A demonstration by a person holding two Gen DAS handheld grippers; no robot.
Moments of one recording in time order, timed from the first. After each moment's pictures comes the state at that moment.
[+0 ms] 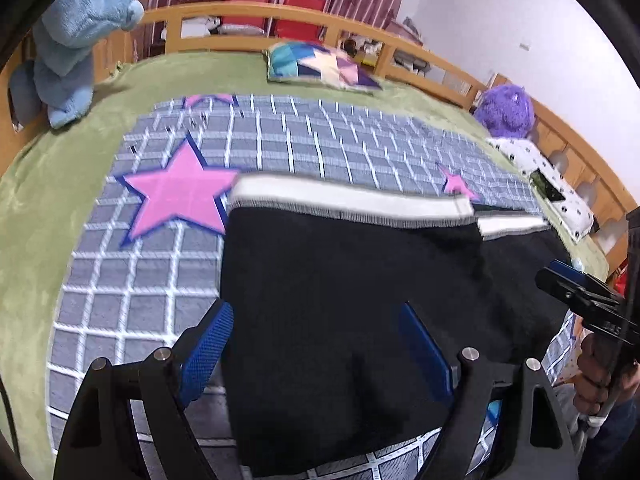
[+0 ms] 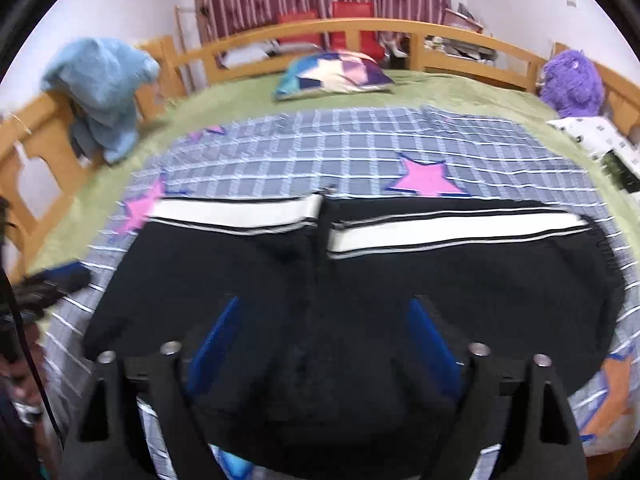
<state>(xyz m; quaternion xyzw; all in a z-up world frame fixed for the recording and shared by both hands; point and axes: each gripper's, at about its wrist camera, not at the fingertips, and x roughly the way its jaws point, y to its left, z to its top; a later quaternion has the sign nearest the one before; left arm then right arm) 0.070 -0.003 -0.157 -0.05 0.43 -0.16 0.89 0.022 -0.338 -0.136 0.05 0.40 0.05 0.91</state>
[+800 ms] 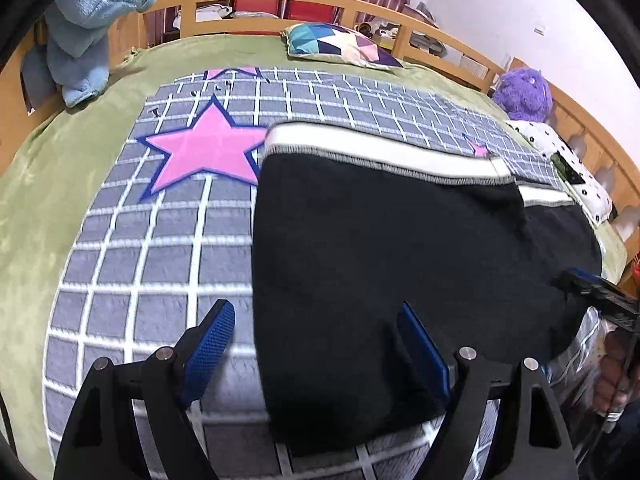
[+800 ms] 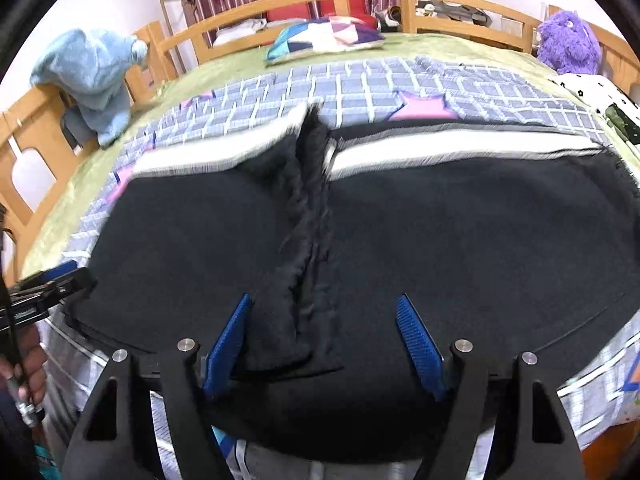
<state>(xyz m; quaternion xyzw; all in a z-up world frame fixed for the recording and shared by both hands) 0.063 0.019 -0.186 -0.03 0.44 -0.13 0.89 0.016 -0.345 -0.184 0.07 0.44 0.04 0.90</state>
